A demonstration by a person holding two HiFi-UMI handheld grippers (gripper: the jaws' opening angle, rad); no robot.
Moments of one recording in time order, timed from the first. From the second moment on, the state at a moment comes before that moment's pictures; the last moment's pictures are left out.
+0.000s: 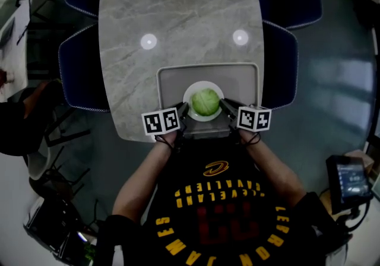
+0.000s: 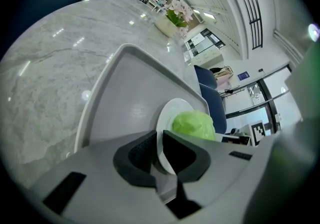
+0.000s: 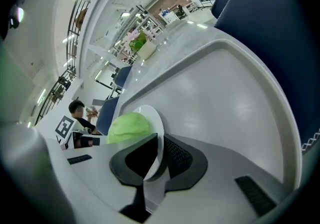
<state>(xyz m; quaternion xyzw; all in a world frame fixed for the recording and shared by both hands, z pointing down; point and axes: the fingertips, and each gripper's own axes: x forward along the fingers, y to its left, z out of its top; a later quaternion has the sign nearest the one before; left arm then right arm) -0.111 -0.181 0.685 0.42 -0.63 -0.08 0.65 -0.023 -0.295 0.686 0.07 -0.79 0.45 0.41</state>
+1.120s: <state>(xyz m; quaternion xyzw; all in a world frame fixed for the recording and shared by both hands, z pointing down) -0.100 -0.138 0.661 0.32 -0.65 -0.21 0.66 -0.051 -0.275 0.662 -0.06 -0.77 0.47 0.44</state>
